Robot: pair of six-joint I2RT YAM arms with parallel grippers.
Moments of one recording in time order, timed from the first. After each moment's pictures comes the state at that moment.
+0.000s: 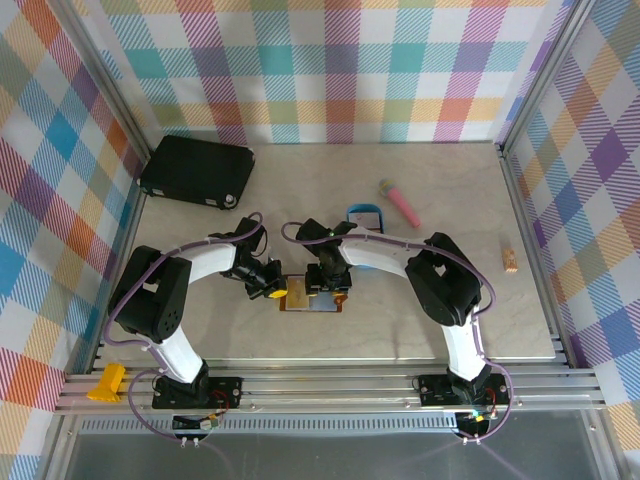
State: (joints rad) left arm -0.34 1.70 0.88 -0.57 0.55 -0.62; right arm 0.87 2.01 1.44 -0.86 -0.16 0.72
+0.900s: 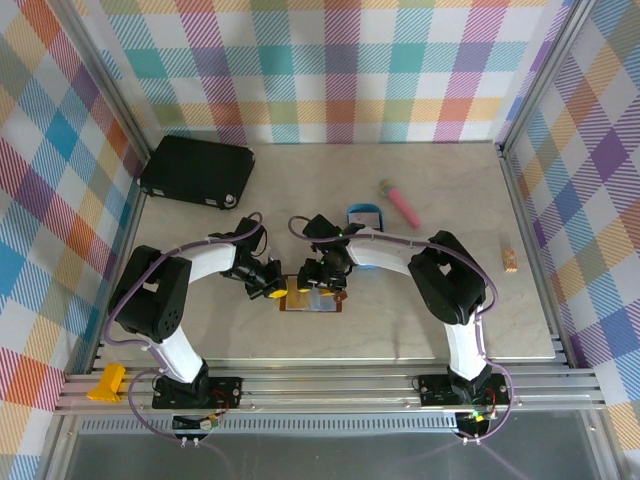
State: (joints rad) left arm -0.34 1.71 0.88 -0.57 0.55 -0.62; right arm 0.83 1.99 1.35 -0.64 -0.36 0.78
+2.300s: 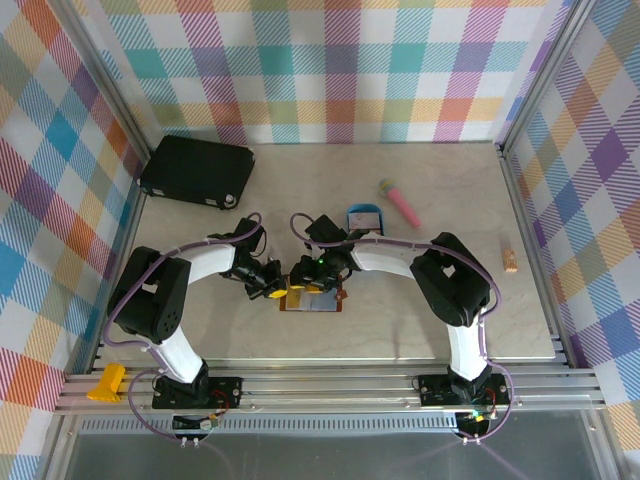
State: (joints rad) left arm -0.33 1.69 0.87 -0.55 0.56 -0.63; right arm 0.83 1.96 1.27 -0.40 -0.48 0.83
